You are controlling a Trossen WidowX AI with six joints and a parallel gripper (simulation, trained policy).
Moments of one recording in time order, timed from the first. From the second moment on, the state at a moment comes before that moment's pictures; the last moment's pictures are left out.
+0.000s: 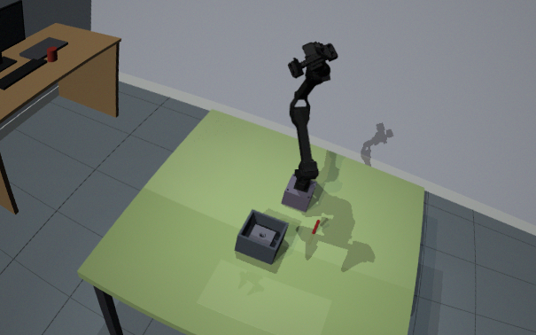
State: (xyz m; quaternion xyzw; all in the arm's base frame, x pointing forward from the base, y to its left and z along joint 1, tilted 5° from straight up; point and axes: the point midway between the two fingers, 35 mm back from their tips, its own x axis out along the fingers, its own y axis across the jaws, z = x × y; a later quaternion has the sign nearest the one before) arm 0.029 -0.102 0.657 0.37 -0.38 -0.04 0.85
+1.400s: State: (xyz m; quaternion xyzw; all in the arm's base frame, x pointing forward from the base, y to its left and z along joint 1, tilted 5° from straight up) arm 0.289 0.126 0.318 0.15 0.23 -0.02 0.96
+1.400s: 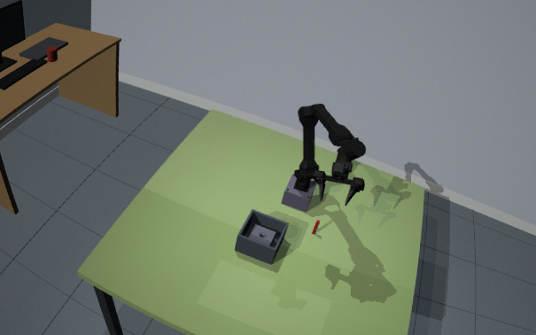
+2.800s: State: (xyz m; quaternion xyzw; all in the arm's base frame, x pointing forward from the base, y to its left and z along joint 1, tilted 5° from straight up) arm 0.201 0.103 0.052 0.24 0.59 -0.33 0.70
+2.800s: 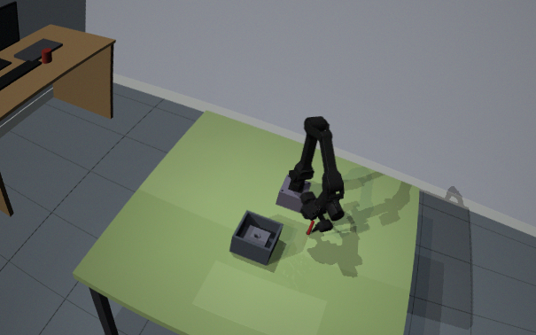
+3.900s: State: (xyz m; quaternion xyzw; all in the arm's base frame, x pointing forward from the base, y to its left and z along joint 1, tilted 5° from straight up) arm 0.185 0.101 0.008 0.29 0.60 -0.35 0.66
